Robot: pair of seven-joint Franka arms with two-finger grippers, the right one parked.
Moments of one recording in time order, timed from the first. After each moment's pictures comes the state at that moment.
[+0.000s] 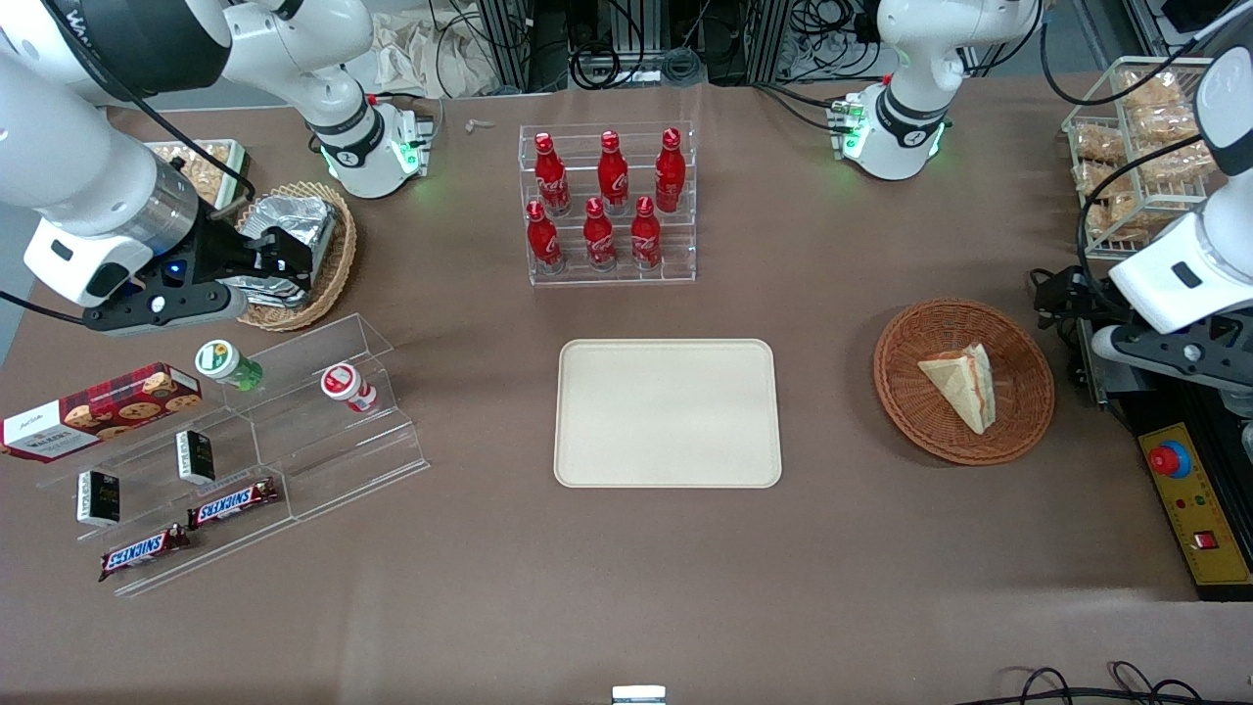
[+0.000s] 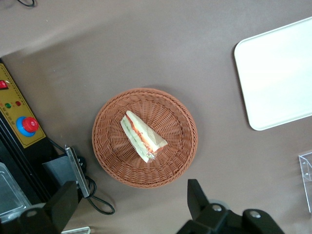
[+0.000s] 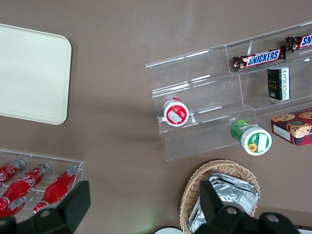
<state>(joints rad) 0.07 0.14 -0.15 -1.48 0.05 1.56 0.25</state>
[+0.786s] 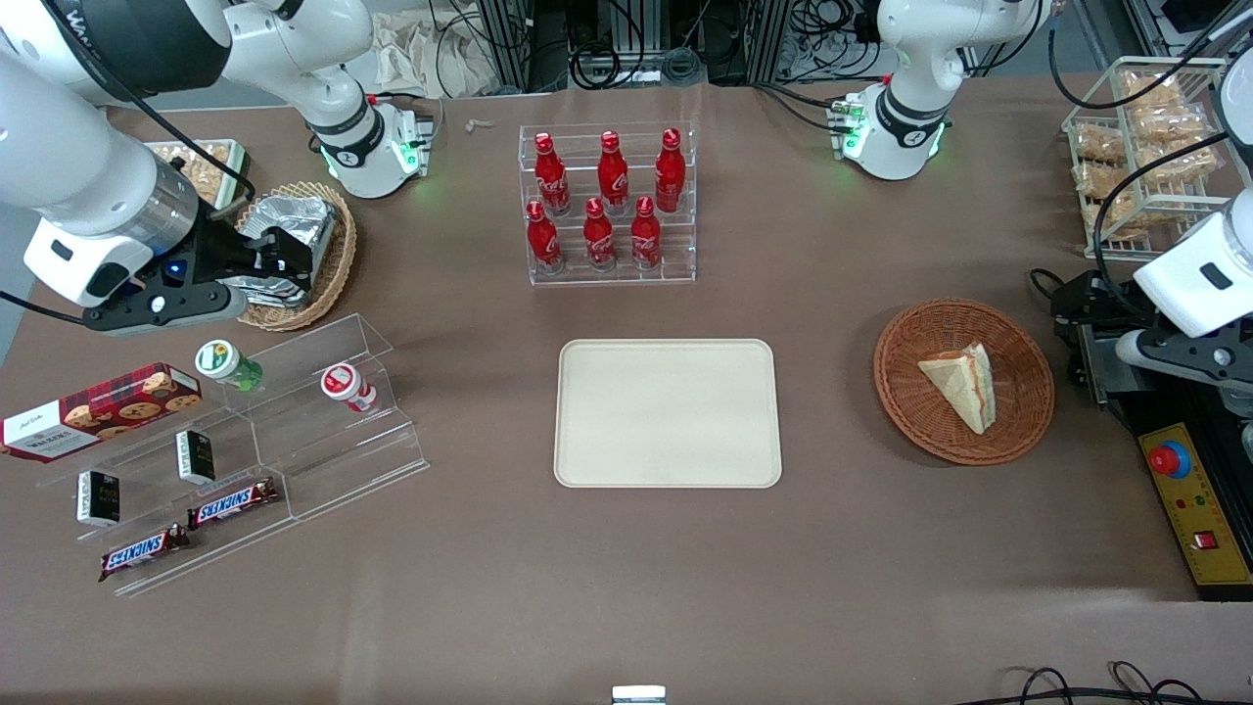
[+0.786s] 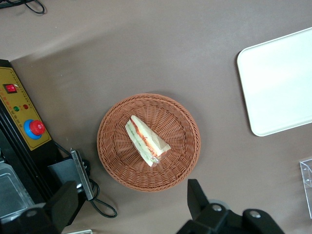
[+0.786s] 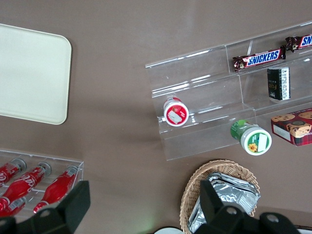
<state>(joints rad) 0.08 0.16 -0.14 -1.45 0.05 1.56 0.24</state>
